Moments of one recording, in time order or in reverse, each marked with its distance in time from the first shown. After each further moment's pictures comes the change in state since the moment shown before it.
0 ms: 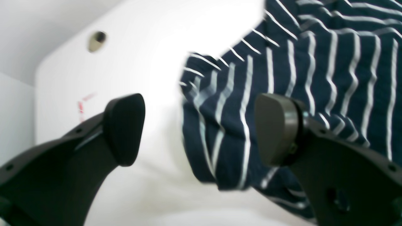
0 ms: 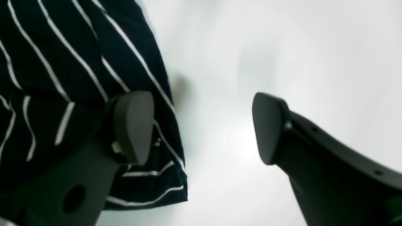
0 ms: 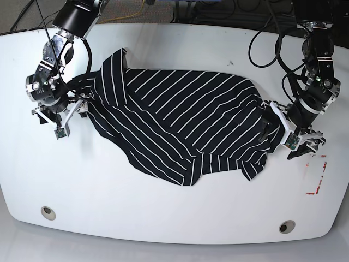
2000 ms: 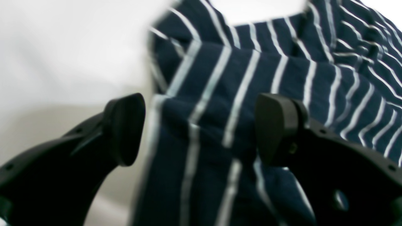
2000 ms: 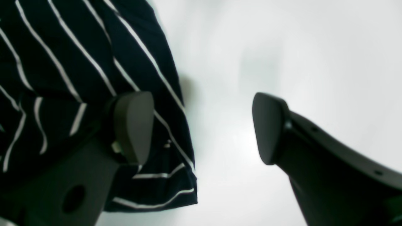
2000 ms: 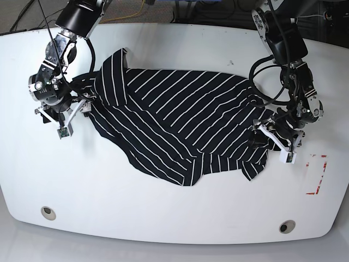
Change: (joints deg) left arm -17.2 15.4 -12.8 -34.2 -2.9 -2.7 8.8; right arm 0.0 -1.2 -0.3 -0.1 0.0 0.0 0.0
